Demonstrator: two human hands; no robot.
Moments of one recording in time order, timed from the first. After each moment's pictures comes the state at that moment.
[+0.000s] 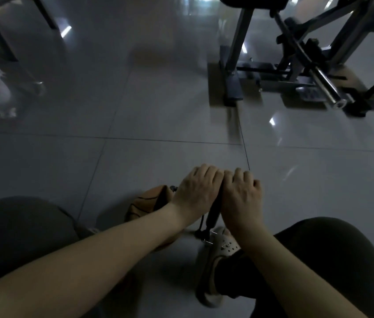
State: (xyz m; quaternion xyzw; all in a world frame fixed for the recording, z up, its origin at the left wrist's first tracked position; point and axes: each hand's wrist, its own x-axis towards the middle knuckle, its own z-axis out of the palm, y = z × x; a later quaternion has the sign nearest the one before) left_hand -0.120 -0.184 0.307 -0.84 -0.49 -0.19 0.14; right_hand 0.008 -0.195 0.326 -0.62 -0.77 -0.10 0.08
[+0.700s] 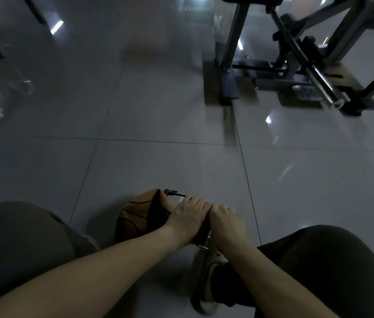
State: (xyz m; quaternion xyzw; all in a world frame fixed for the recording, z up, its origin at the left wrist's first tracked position) left_hand -0.117 -0.187 0.234 -0.86 -0.51 -0.06 0.01; right_hand 0.010 -0.193 0.279 -0.61 -0.78 0.13 -0.12
